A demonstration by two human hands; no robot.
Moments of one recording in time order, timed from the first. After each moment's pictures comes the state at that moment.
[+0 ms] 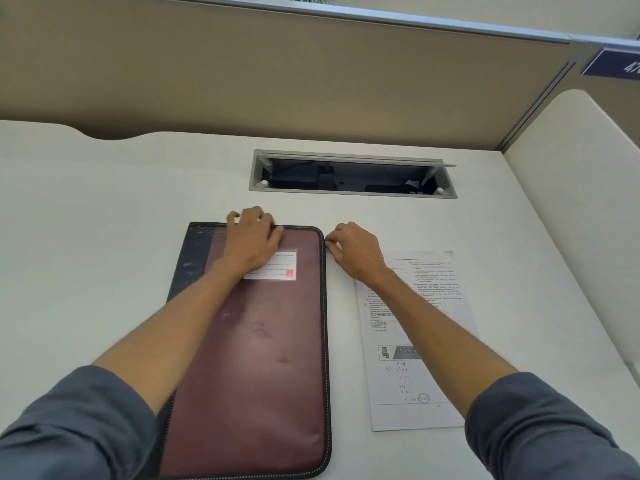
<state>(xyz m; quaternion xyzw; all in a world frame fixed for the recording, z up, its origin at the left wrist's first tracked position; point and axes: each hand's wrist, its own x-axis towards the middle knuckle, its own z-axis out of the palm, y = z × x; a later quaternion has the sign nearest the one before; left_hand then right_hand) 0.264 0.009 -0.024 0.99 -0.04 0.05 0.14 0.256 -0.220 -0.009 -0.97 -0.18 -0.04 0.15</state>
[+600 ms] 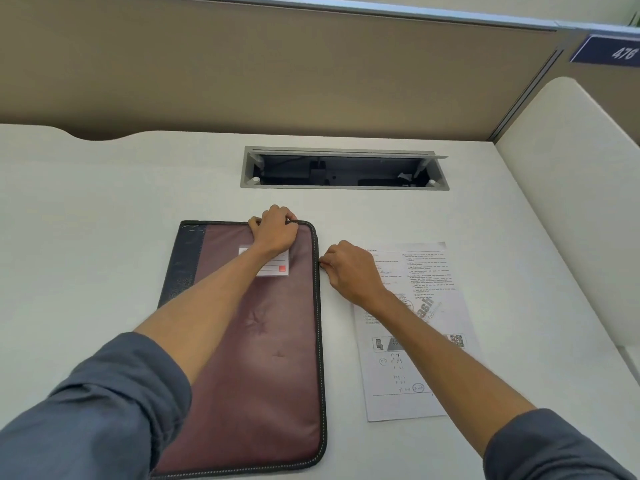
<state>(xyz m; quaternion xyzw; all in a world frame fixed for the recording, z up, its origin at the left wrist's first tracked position) 0.284 -0.051 -0.025 0.93 0.06 -0.03 0.36 0.209 -0.226 -0.011 -0.97 -0.22 -0.01 0.12</state>
